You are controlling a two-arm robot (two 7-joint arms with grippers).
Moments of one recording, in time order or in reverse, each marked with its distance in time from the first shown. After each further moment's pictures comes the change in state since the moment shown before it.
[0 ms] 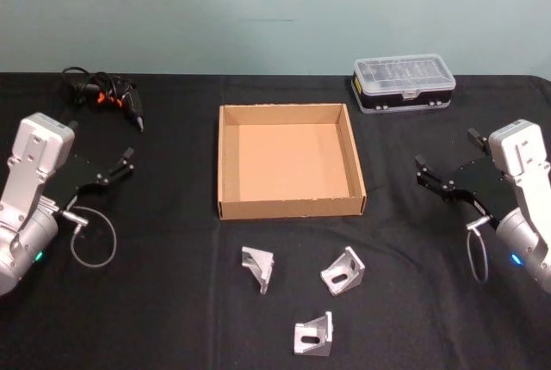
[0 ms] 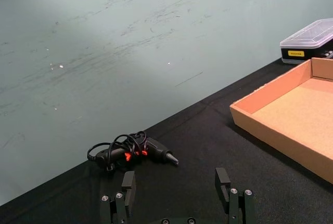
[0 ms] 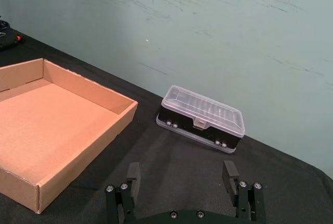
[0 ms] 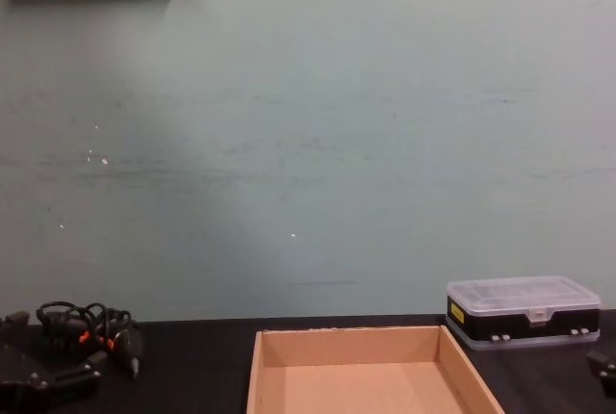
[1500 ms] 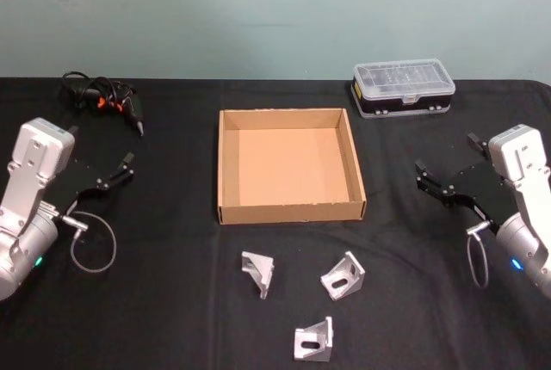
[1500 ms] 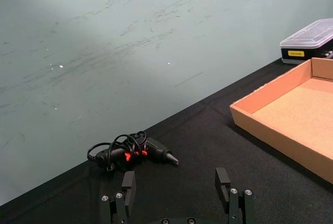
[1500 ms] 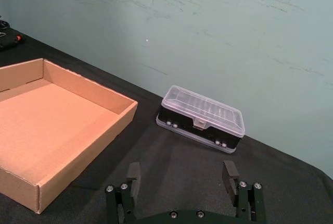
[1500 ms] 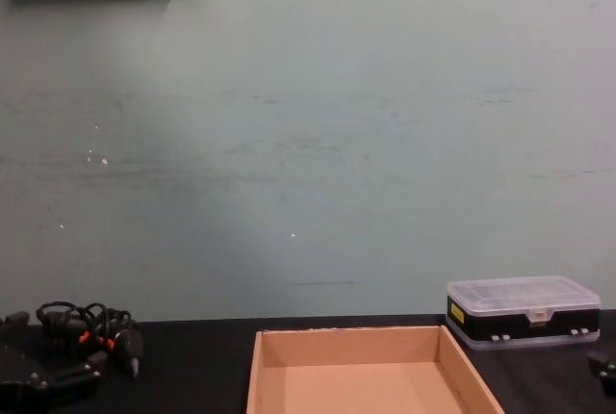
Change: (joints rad) left arm 0.000 0.000 0.000 0.000 0.000 0.000 0.000; right arm 0.000 0.000 0.000 0.000 0.000 0.000 0.000
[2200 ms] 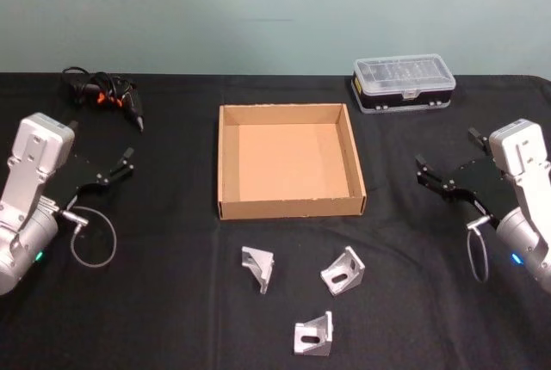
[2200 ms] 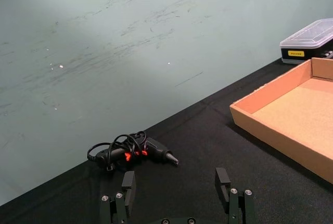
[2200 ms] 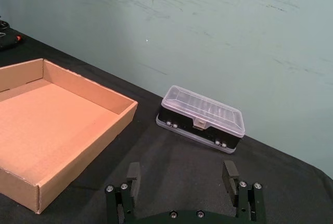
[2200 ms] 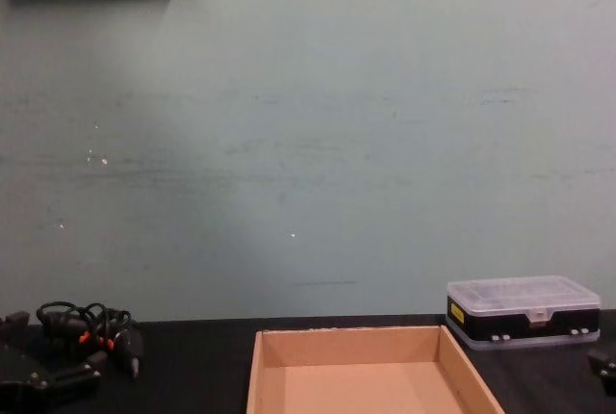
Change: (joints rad) left arm 0.000 0.000 0.000 0.000 0.000 0.000 0.000; right arm 0.000 -0.001 0.002 0.000 0.000 0.000 0.001
